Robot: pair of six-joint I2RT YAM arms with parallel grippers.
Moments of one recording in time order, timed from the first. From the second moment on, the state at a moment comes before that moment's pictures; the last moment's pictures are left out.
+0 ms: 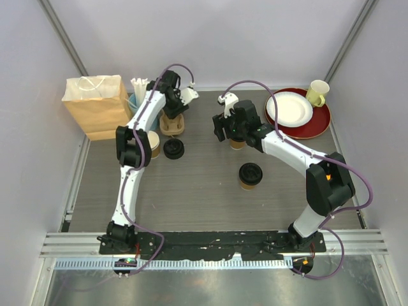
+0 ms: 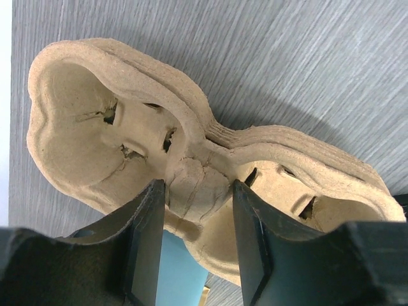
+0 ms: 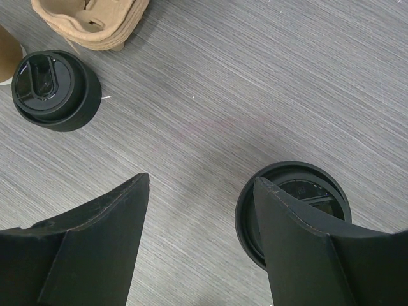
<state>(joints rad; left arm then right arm) -0.28 2.52 2.47 -1.03 0.08 0.85 0.54 1.65 1.21 -0.10 -0.06 -0.03</state>
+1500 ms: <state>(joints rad) -0.34 2.27 2.22 -1.16 0.26 0.92 0.54 1.65 1.21 -0.11 -0.07 -0.03</state>
